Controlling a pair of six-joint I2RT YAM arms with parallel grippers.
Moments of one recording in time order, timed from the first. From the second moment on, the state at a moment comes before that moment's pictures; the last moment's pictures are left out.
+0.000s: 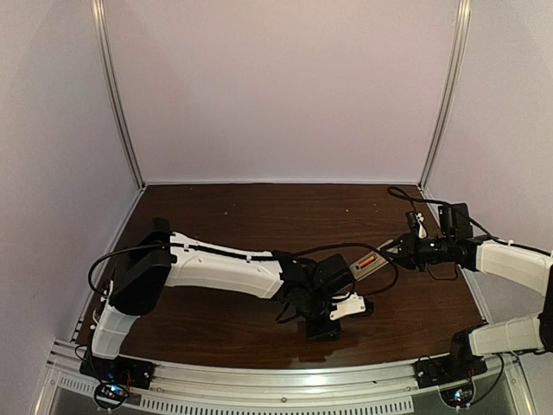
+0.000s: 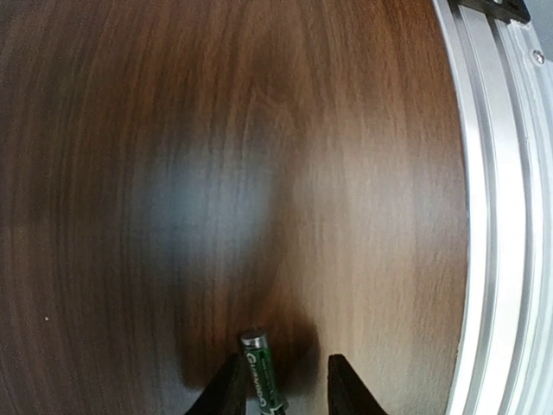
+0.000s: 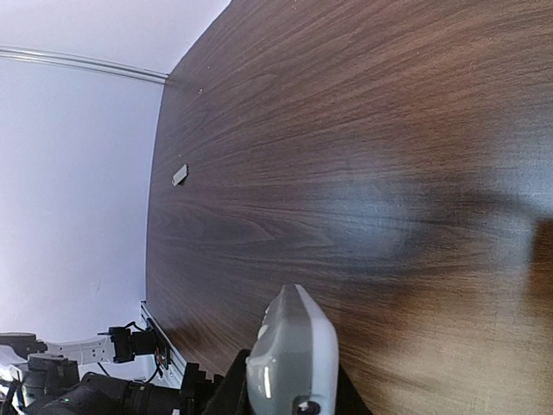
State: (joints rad) left arm -1.29 2.24 1.71 -0.56 0.20 0.23; right arm 0.12 1.15 0.56 -0.15 -0.73 0.63
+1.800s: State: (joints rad) left arm -1.27 1.73 1.31 -0.74 -0.24 0.37; right arm 0.12 1.13 0.56 -0.10 -0.78 0.66
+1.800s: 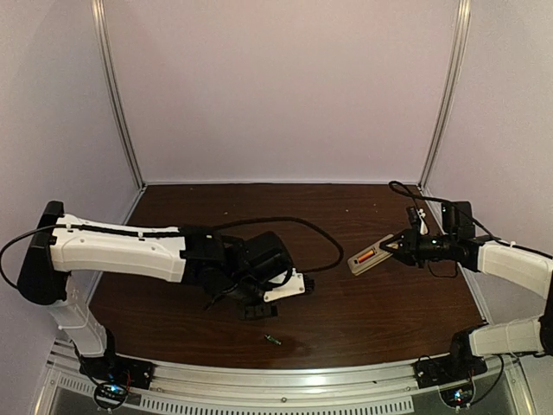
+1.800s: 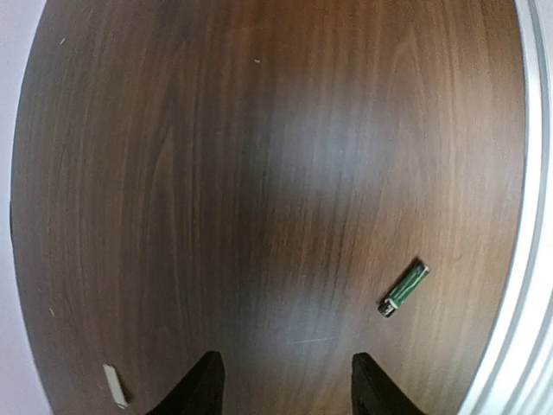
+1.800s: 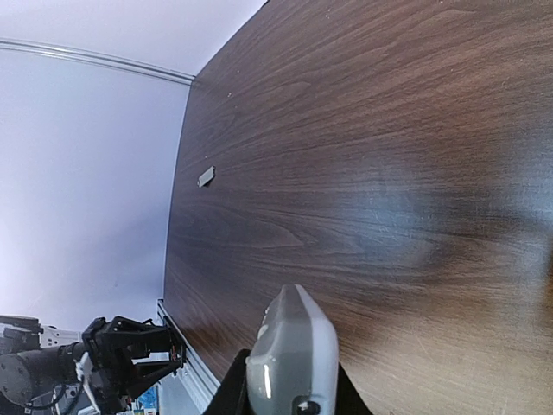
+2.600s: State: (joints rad) left arm -1.27 1.62 0.92 -0.34 0.16 -0.82; right arm 0.12 1.06 0.55 -0.13 -0.78 0.66
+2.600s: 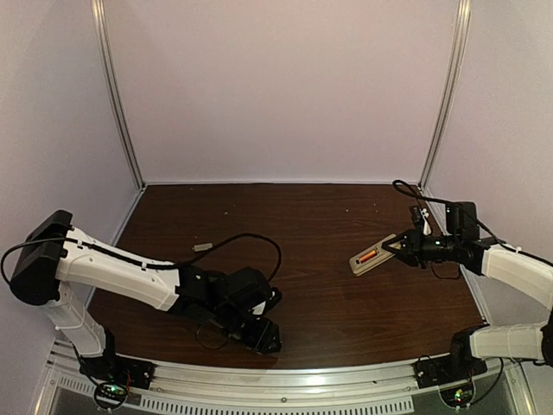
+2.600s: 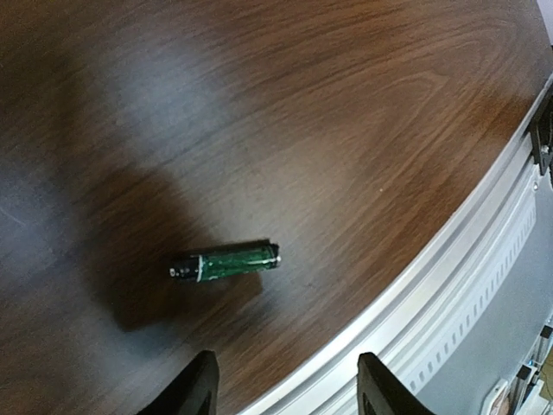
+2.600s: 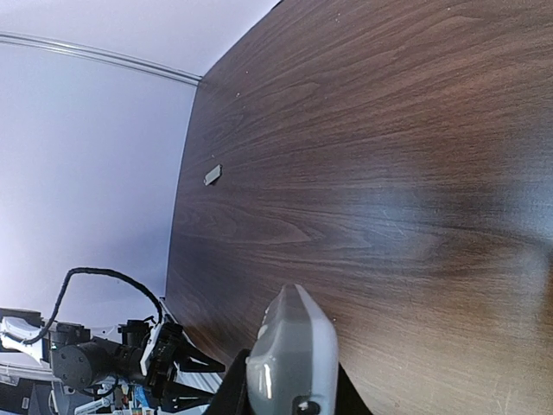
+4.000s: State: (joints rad) left arm -1.24 1.89 1.18 -0.49 0.01 -0.83; right arm 0.12 1.05 0.55 -0.15 -0.78 0.65
